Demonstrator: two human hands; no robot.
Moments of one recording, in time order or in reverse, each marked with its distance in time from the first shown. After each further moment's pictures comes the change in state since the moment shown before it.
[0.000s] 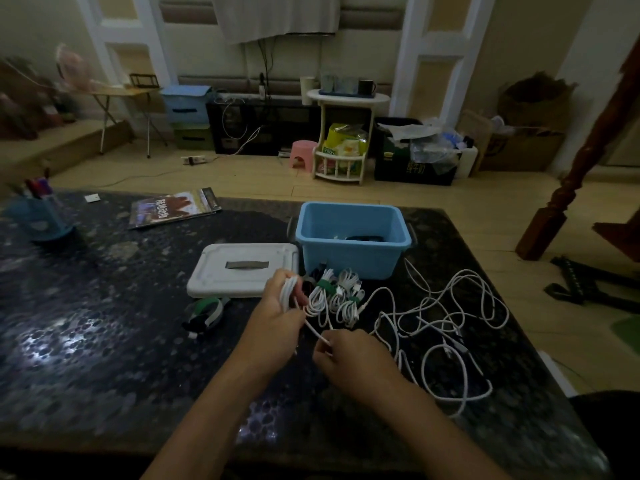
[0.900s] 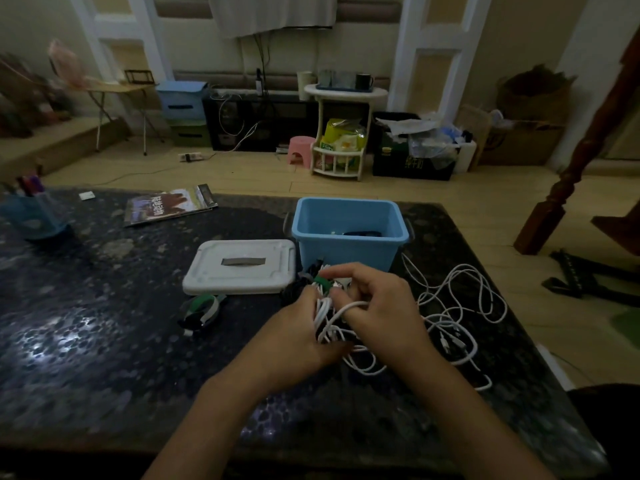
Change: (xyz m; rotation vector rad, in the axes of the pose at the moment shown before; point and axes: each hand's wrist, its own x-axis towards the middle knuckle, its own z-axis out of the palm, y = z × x) left_hand -0.005 0.005 0.009 0.556 -0.341 0.052; right_hand -0.007 0.005 -0.054 0.540 0.494 -0.259
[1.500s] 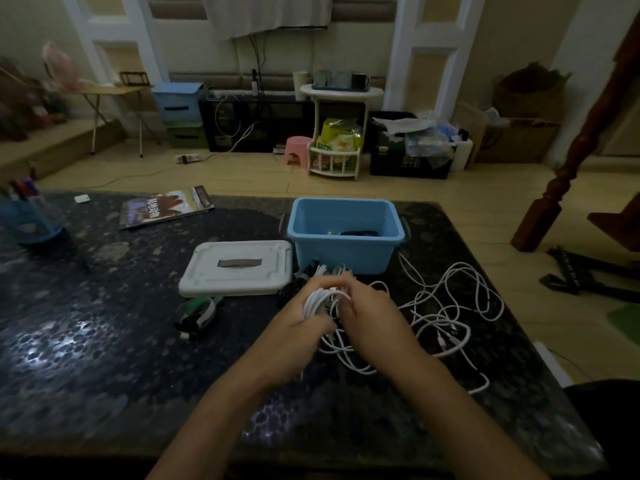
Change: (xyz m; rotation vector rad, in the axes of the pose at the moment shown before) left_hand 0.001 0.010 0.005 -0.534 0.010 0.038; right_hand 0.004 0.018 0.013 -0.326 -0.187 0.251
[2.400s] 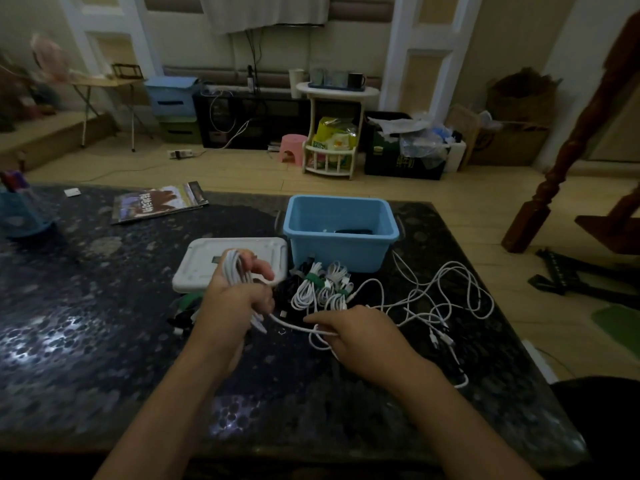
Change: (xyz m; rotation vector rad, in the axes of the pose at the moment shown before) left_hand 0.002 -0.006 -0.038 -0.424 0.479 0.070; right_hand -0.012 0.008 0.004 -0.354 -0.217 -0.239
